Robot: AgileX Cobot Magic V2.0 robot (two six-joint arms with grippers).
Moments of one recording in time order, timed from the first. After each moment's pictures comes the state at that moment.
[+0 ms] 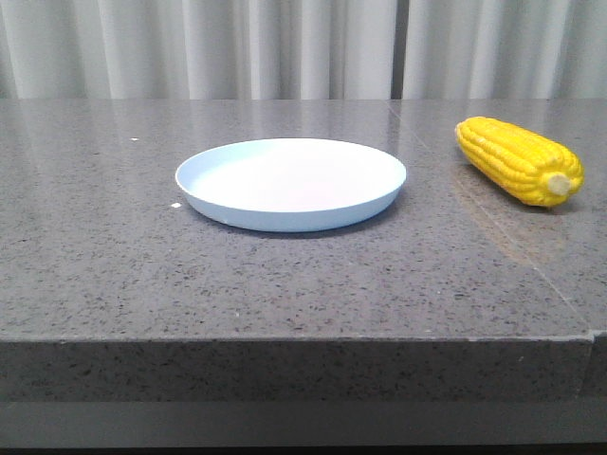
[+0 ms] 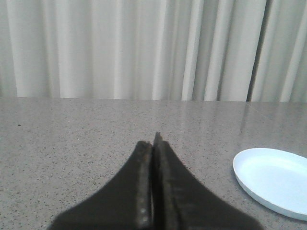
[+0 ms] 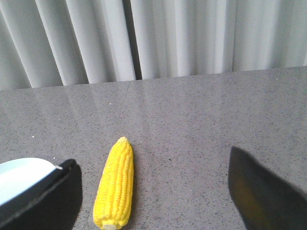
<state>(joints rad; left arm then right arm) -0.09 0.03 -0.45 -0.08 0.48 0.03 -0.05 0.46 -0.62 0.19 0.38 -0.02</state>
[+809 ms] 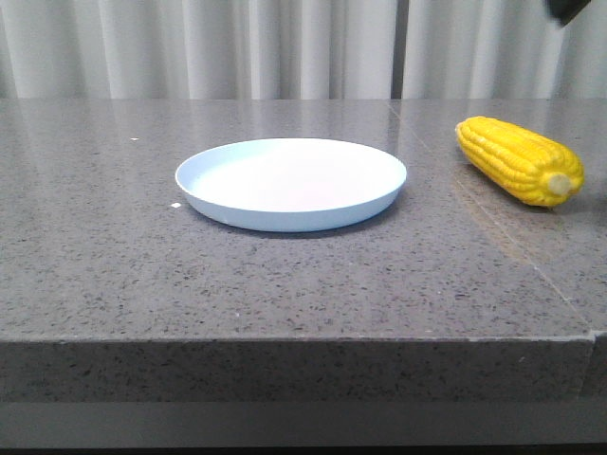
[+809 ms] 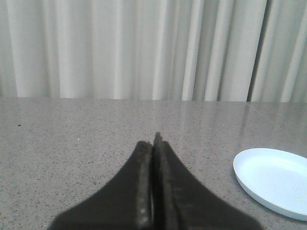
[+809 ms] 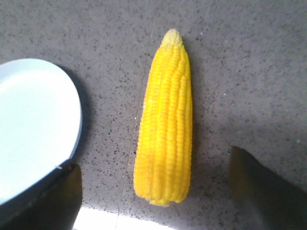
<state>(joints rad) -0.09 0.03 -0.45 -0.08 0.48 0.03 0.09 1.25 -1.07 0.27 0.70 -0.03</state>
